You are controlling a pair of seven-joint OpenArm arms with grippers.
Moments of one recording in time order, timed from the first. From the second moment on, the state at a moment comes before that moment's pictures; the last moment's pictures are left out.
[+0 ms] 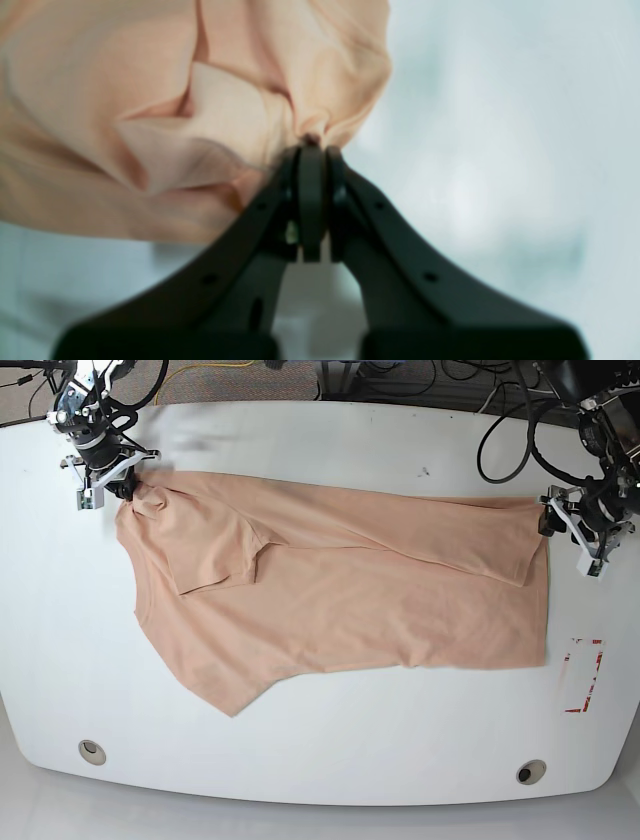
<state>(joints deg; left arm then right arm) 5.7 -17.9 -34.9 94.3 -25.6 -41.9 70.7 -20.5 7.1 41.3 89.2 12.1 40.0 -35.2</state>
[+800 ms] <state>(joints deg) 3.5 -17.8 -26.6 87.0 -23.4 -41.9 70.6 -19.7 6.9 41.1 89.2 11.7 40.0 -35.5</state>
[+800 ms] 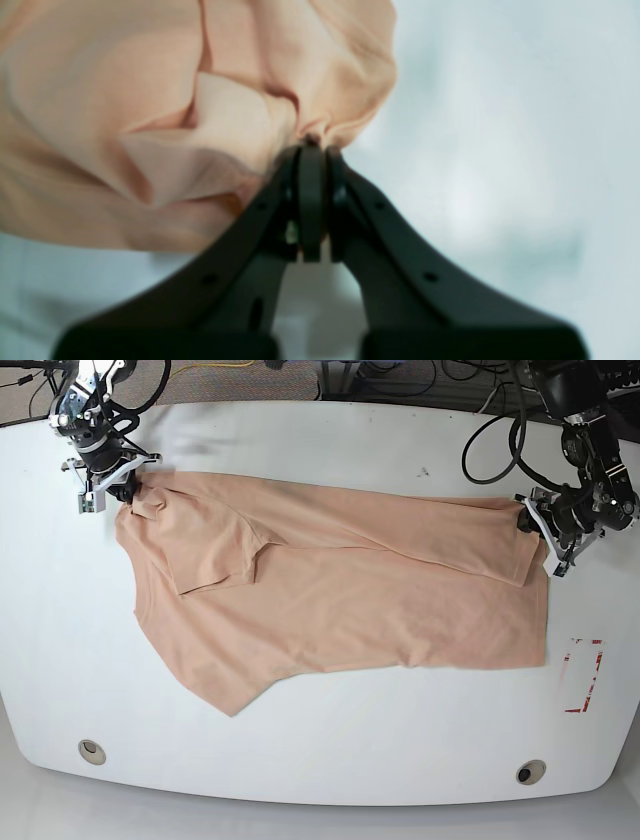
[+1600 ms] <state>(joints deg) 15.9 -20.7 -27.5 95.4 -24.6 -41.9 70.6 -22.8 6.9 41.6 89.6 12.6 40.2 -34.2</state>
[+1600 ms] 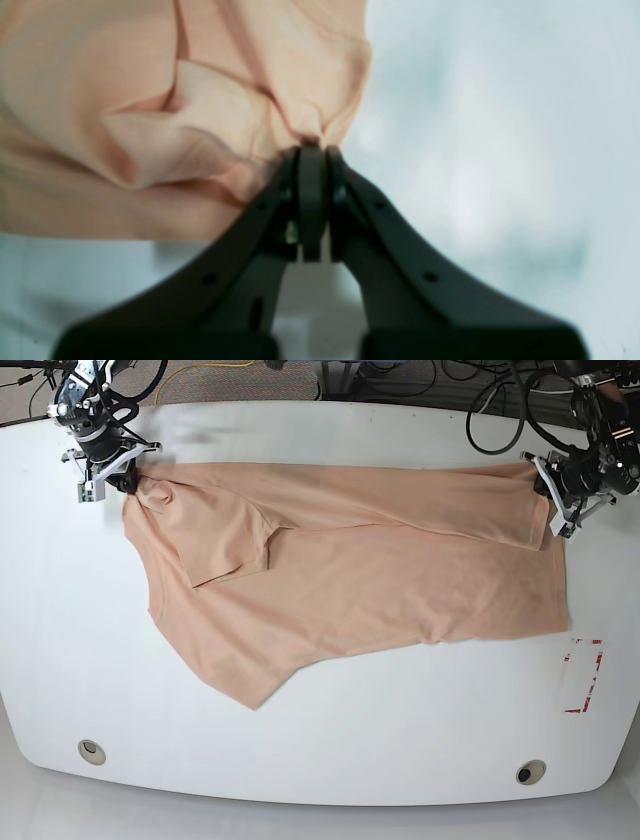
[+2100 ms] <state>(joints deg) 20.6 -21.1 -29.9 100.6 -23.9 -41.9 70.7 -27.6 6.2 41.7 91.6 13.9 40.2 -32.9</state>
